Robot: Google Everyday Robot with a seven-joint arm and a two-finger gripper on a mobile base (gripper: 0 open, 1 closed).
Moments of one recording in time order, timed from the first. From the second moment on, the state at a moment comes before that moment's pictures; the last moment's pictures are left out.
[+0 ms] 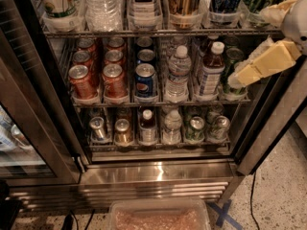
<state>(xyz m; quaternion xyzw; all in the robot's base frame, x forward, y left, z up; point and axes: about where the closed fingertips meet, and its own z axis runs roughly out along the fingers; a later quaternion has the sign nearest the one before) 0.496 -0.190 1.025 -0.49 0.76 0.04 0.42</state>
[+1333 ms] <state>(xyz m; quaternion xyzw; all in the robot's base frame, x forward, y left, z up) 0.528 -0.184 1.031 -0.32 0.76 0.04 0.56</state>
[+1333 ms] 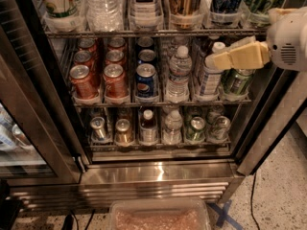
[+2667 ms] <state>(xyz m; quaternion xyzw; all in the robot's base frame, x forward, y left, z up) 0.546 -0.207 1.070 -0.18 0.74 0.00 0.65</state>
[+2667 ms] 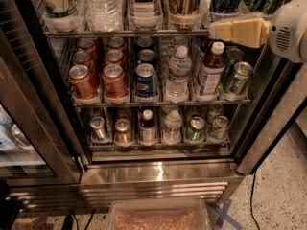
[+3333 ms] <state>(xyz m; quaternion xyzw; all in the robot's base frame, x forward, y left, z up) 0.566 -0.189 1.078 -0.18 0.72 0.00 0.67</state>
